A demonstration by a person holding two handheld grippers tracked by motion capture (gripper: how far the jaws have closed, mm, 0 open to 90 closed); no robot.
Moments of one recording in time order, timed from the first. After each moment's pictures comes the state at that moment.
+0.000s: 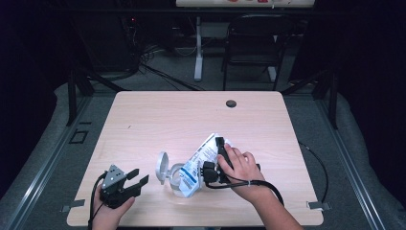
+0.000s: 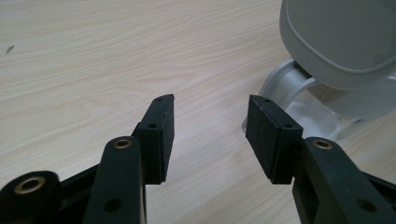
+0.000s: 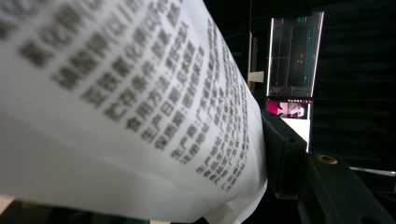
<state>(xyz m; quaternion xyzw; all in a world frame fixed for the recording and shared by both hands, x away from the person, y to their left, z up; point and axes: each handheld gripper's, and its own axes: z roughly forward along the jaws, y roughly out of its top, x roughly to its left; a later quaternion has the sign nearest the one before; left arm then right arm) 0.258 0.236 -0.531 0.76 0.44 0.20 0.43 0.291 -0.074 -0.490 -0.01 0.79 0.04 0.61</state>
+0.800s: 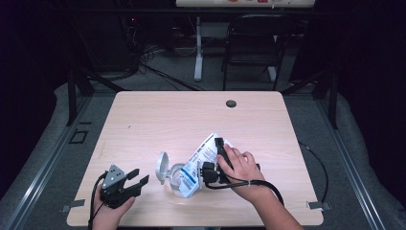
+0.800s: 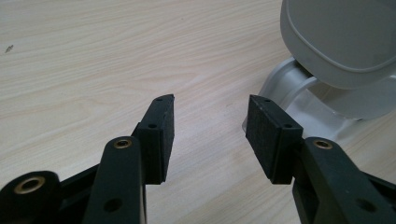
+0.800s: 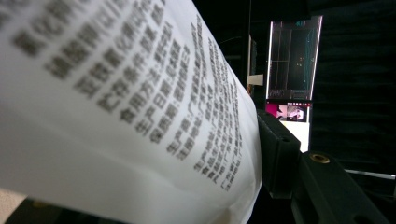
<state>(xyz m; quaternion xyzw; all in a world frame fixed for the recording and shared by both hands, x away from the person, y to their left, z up) 0.259 0.236 -0.532 0.76 0.44 0.20 0.43 0.290 -0.074 -0.489 -0.01 0.79 0.04 0.61</state>
